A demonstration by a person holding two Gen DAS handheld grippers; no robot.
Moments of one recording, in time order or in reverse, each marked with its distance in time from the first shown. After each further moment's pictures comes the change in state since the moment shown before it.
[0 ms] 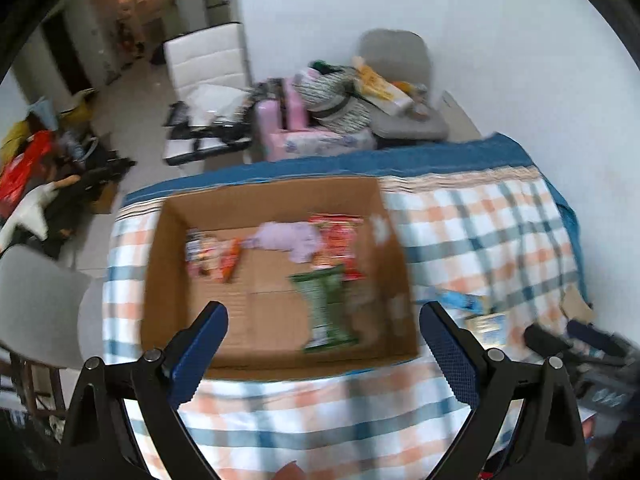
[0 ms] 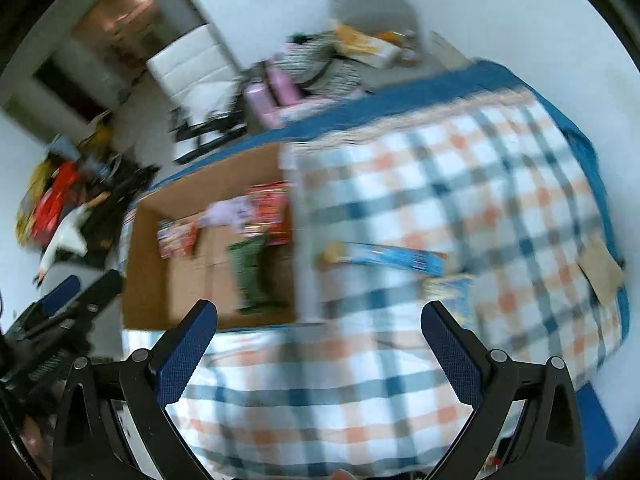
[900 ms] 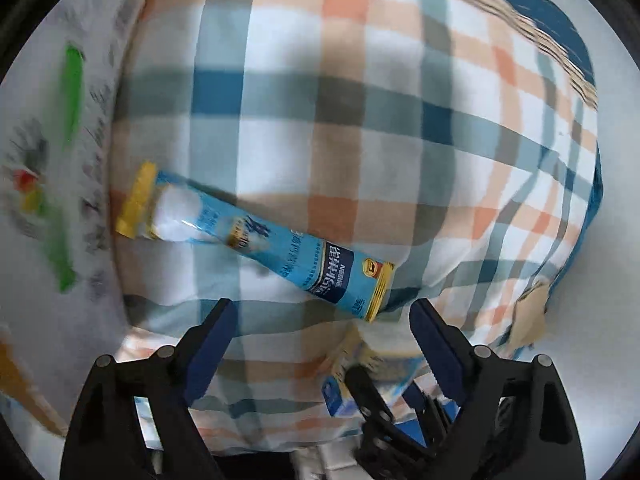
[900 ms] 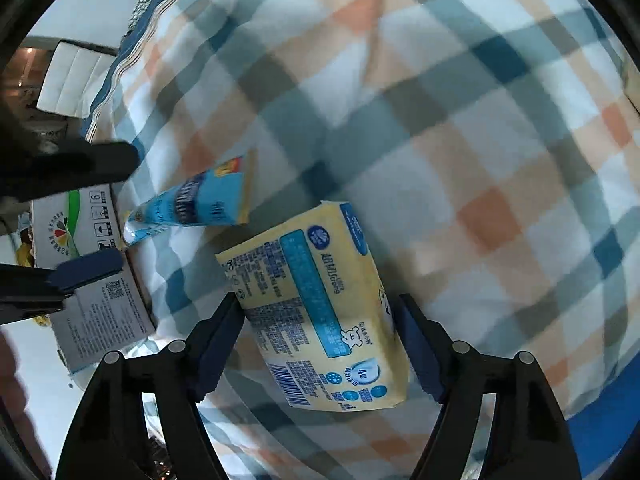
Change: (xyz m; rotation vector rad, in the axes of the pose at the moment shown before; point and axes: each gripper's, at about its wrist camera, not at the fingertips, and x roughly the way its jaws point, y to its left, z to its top) left arm 0.270 -0.175 -0.005 -0.306 0.768 -0.199; right arm 0.197 -0.226 -0.034 0.379 0.373 0.079
